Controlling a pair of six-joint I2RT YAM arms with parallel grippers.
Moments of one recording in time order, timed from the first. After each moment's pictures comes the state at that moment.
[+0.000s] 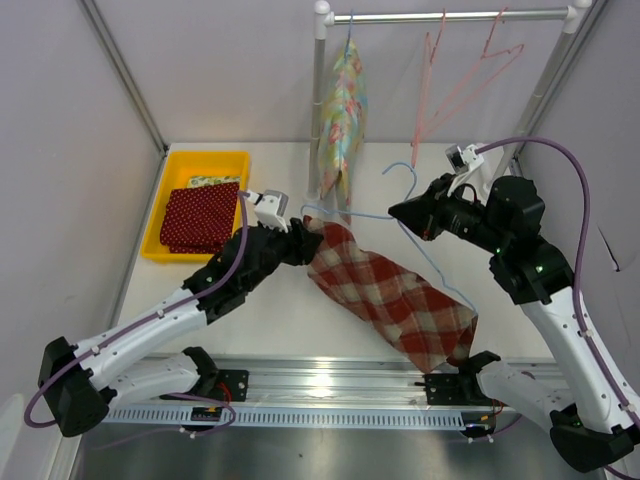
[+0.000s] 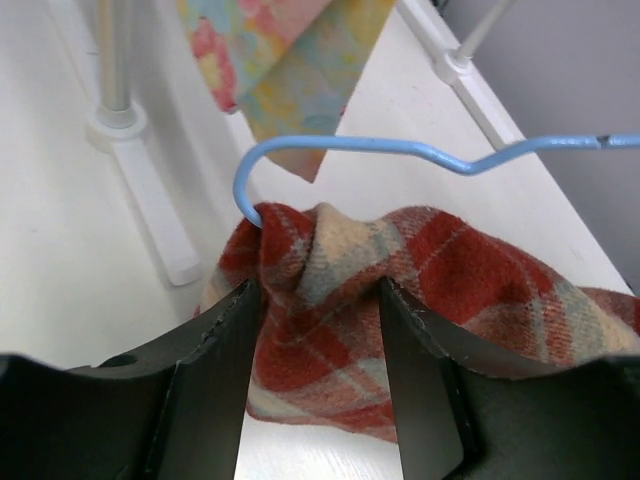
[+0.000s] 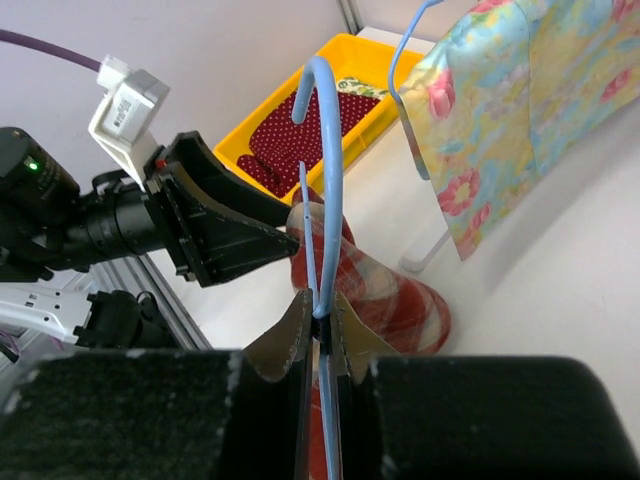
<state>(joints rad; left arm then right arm) -0.81 1.00 0.78 -0.01 -0.24 -0.43 0.46 0.95 1.27 -0.46 -0.44 0.28</state>
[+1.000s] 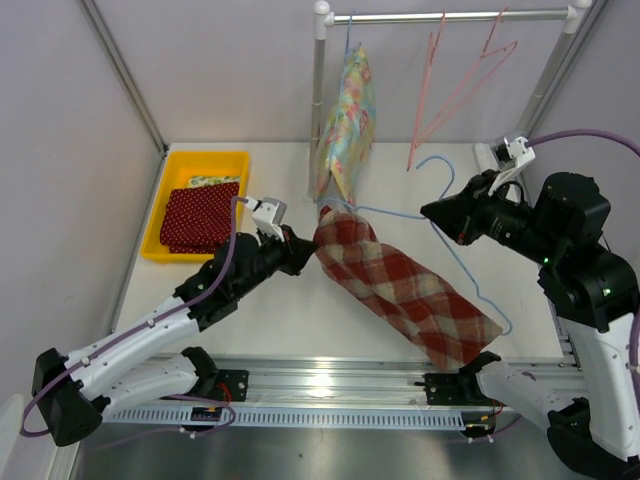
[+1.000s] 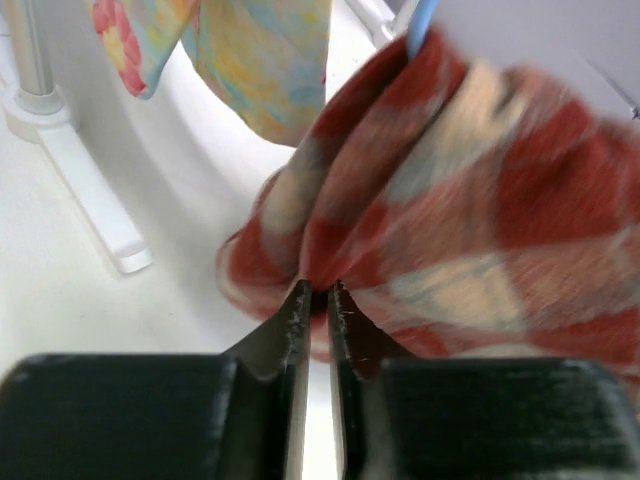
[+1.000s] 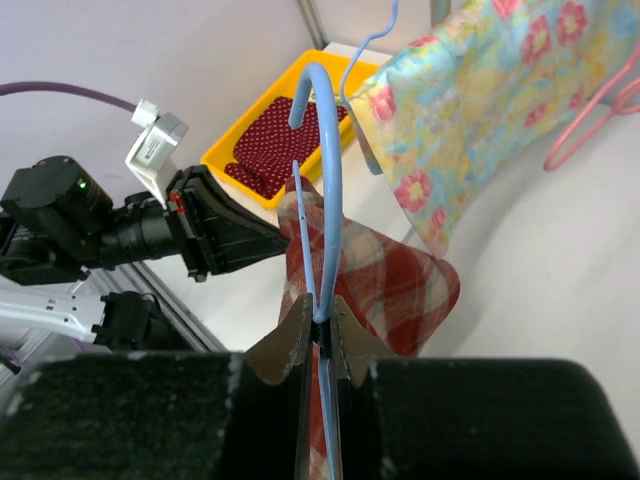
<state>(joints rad) -0.81 0.93 0.72 0.01 -0.11 -0.44 0.42 0.95 1.61 -0.83 -0.38 0.25</state>
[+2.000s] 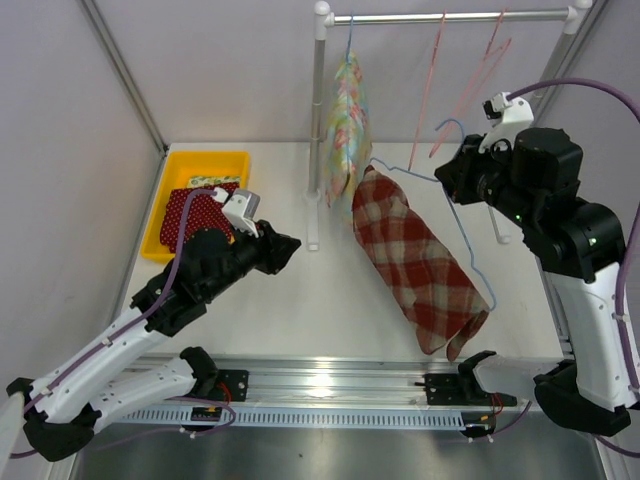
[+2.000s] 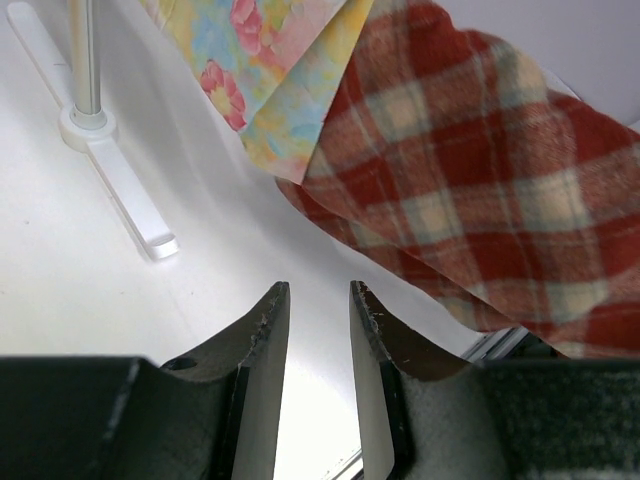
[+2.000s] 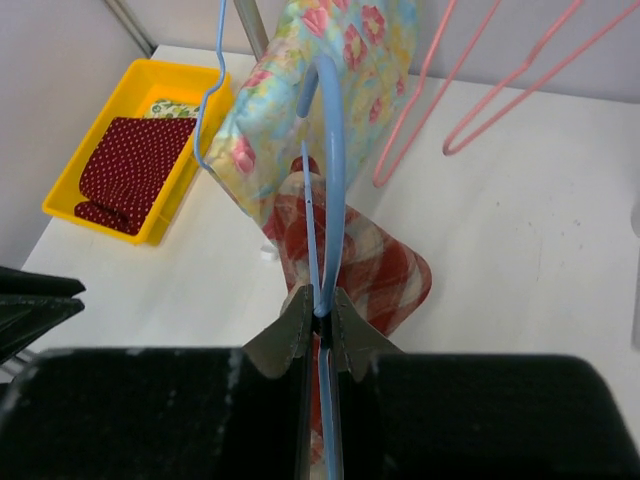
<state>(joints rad) -0.81 0.79 0.93 -0.34 -0.13 -0.44 0.45 1.18 1.93 -1.05 0.01 0.21</state>
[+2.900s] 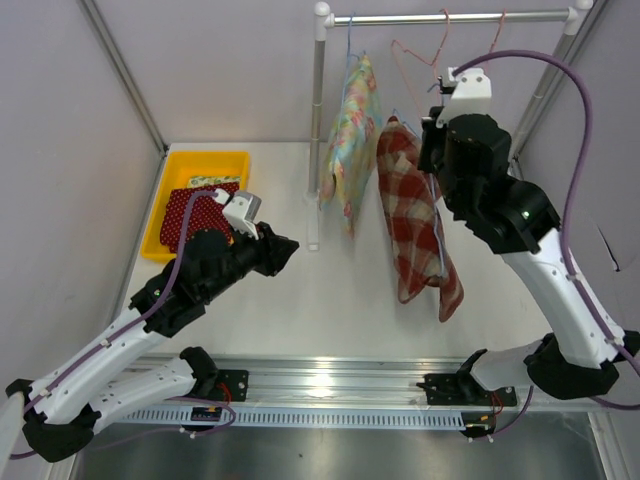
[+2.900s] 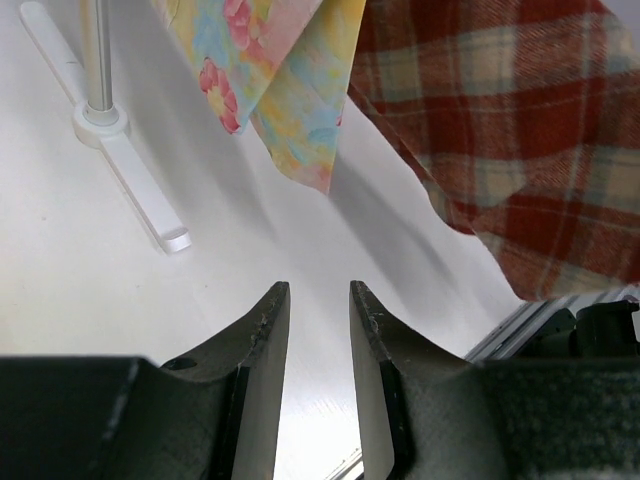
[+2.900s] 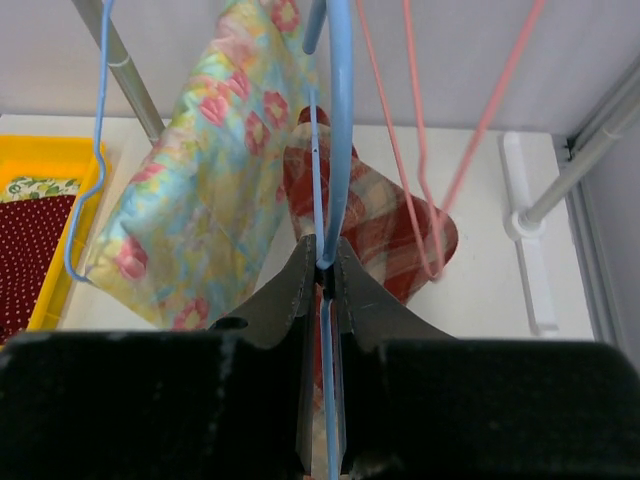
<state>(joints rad) -0.81 0.78 0.93 -0.37 -0.13 -0.40 0.74 1.32 1.92 -0.76 0.67 0.13</state>
